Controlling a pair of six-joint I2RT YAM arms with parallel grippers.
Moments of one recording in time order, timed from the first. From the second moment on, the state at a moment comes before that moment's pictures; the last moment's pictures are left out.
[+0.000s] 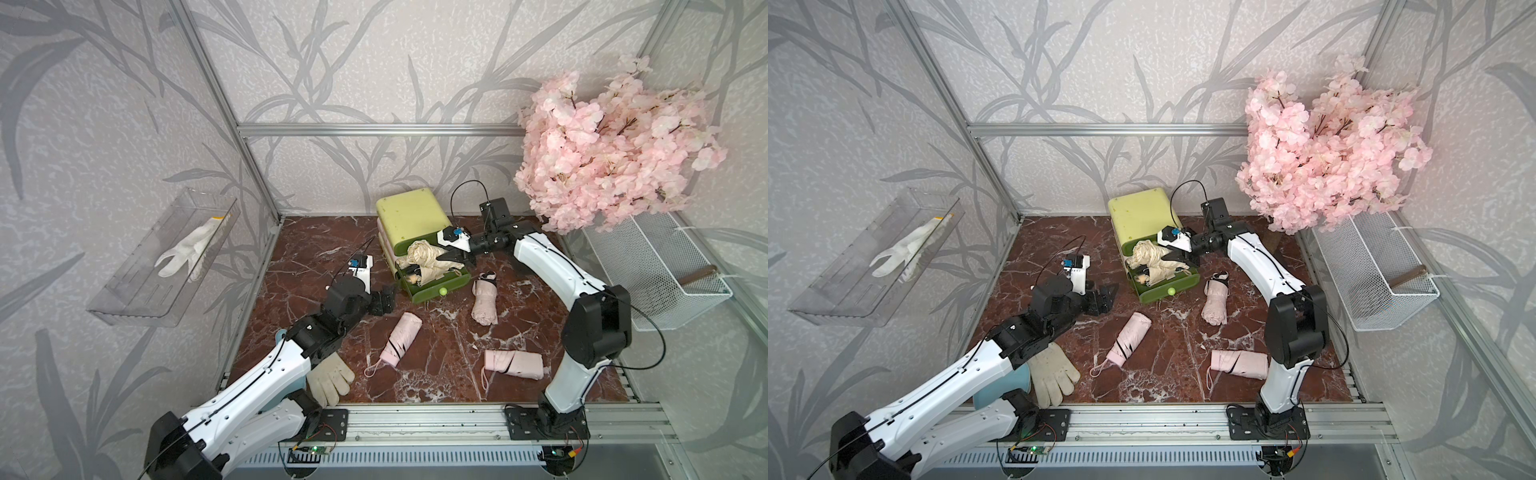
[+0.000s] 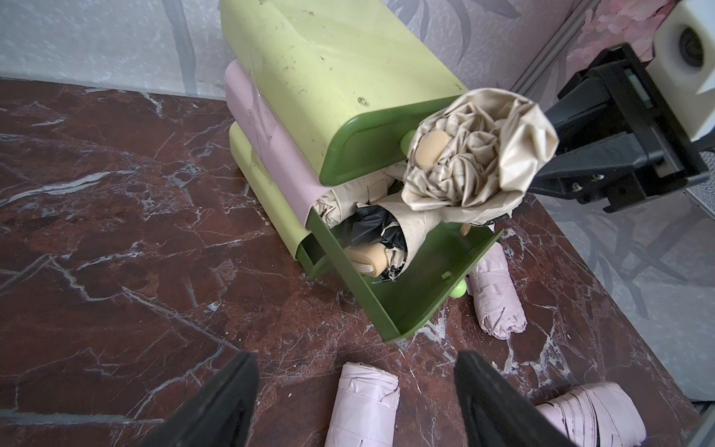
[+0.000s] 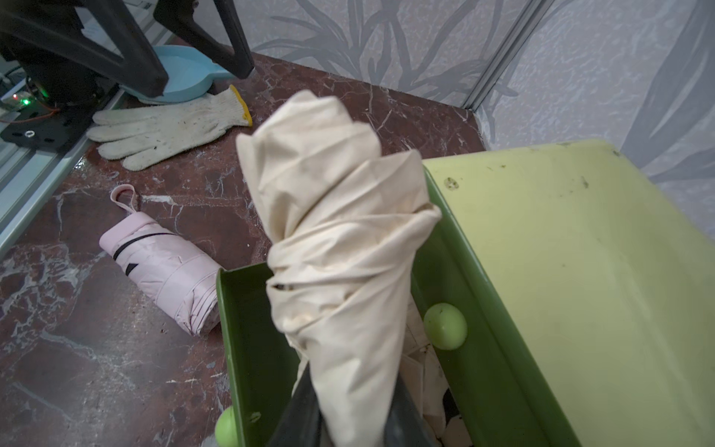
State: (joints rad) left arm -0.65 0.95 0.74 -0.24 -0.15 -0.45; right arm 0.32 1.84 1.65 -0.79 -0.88 -1.16
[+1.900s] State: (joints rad) left arm -0.65 1.36 1.16 -0.31 0.03 -0.35; right arm 0.44 1.14 0.65 0.01 -0.19 0.31
